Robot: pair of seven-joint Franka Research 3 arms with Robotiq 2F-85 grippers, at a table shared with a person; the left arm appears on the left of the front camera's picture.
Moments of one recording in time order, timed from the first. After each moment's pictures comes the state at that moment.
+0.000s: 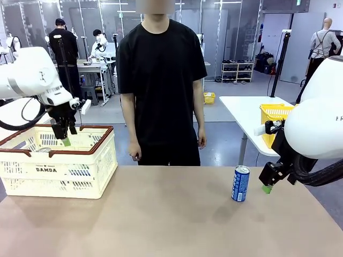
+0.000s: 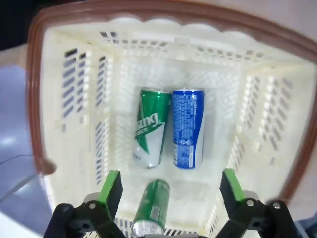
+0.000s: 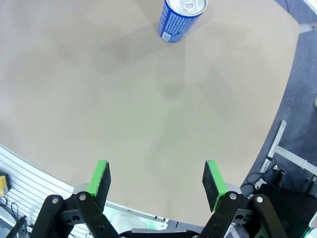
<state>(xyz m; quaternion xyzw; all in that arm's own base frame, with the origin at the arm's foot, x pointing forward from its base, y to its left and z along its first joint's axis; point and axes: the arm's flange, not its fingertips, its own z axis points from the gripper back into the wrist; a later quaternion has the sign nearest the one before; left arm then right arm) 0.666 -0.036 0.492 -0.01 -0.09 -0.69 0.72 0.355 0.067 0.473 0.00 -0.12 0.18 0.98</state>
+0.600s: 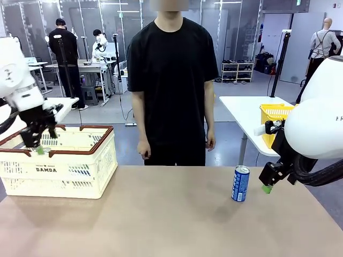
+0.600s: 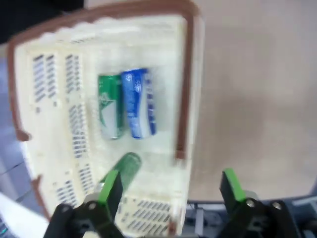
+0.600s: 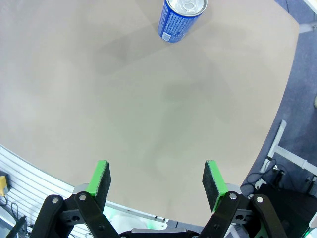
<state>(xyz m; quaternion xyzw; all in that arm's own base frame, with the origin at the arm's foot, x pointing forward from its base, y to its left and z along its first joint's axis) 0.540 -0.014 0.509 0.04 -0.09 -0.73 0.68 0.355 0.067 0.473 0.00 -0.12 0.18 0.98</state>
